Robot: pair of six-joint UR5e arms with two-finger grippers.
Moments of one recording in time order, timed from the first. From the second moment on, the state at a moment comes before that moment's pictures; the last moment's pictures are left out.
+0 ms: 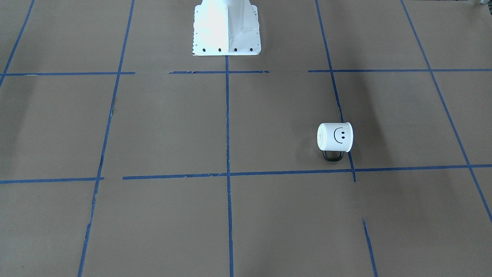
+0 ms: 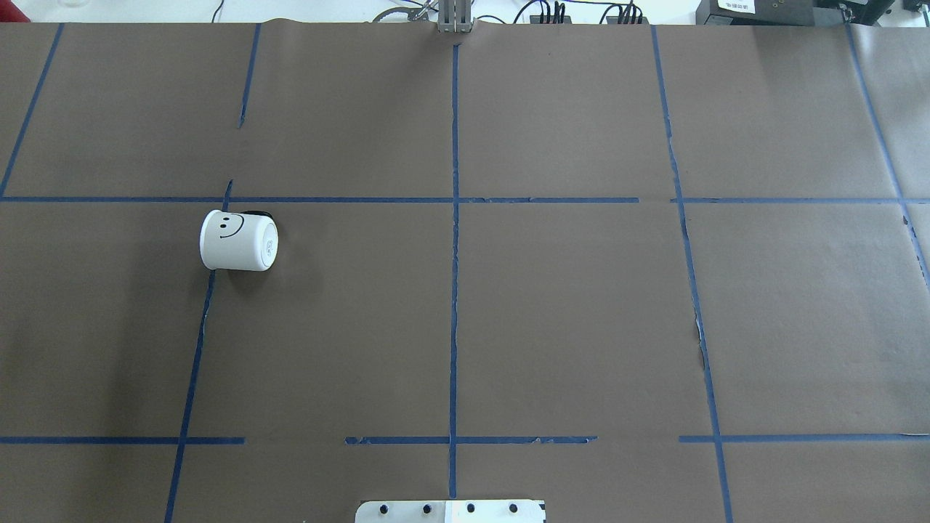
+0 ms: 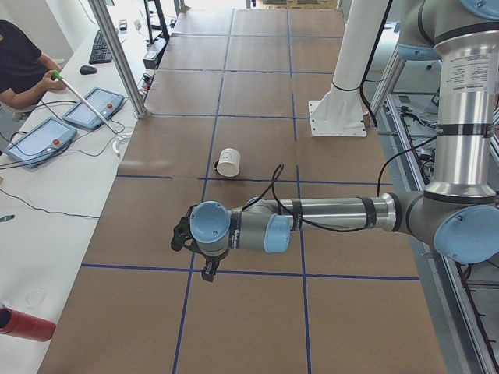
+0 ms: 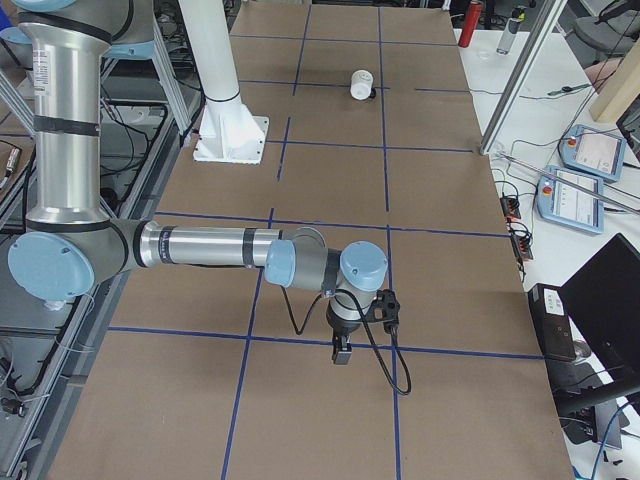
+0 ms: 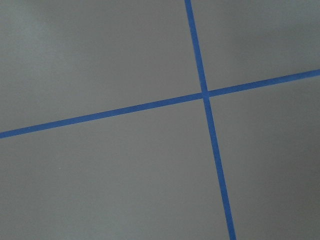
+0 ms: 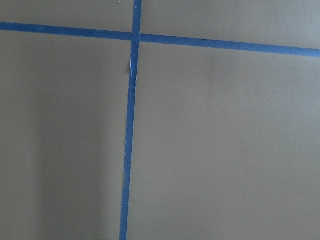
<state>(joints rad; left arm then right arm) -1.60 -1.53 -1.54 -1.78 -2.67 0.08 1.57 -1.64 1.66 -1.72 2.28 -0.15</state>
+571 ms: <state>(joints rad) -1.38 -1.52 -1.48 -2.41 -2.53 -0.72 1.57 -1.64 1.66 -1.72 2.28 -0.15</state>
